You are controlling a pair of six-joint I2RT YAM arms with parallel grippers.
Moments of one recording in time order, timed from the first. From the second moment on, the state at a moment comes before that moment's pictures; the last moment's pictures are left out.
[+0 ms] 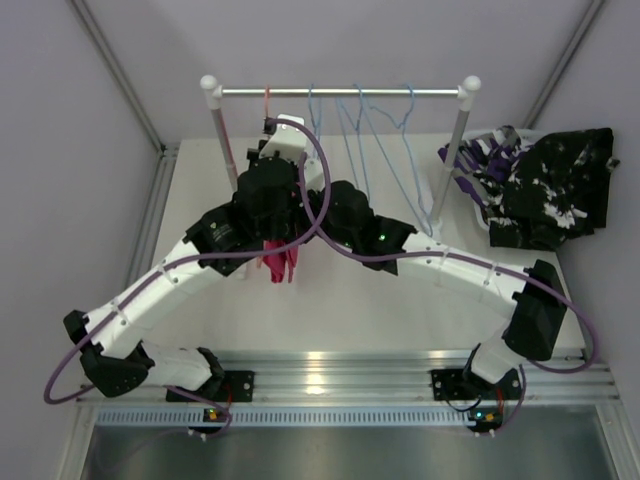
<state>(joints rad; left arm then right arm) -0.92 1.31 1.55 -0.41 -0.99 0.16 1.01 1.57 1.39 -0.05 0.03 0.25</state>
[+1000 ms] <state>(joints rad) -0.91 1.32 1.59 -0.39 -1.05 0.15 1.06 1.66 1.49 -0.05 0.30 0.22</state>
